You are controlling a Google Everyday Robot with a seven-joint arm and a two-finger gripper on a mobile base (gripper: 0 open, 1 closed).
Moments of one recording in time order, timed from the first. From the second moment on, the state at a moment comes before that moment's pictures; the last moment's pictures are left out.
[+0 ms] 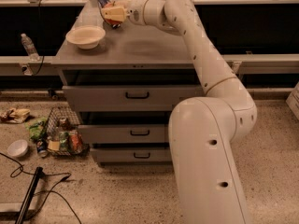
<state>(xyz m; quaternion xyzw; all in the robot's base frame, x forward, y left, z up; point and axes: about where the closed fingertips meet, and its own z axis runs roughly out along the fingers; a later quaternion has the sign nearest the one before) 0.894 0.116 0.950 -0.36 0.63 0.36 0.59</state>
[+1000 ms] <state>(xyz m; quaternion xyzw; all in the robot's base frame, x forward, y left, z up) 0.868 0.212 0.930 -0.44 0.57 0.39 0.57</state>
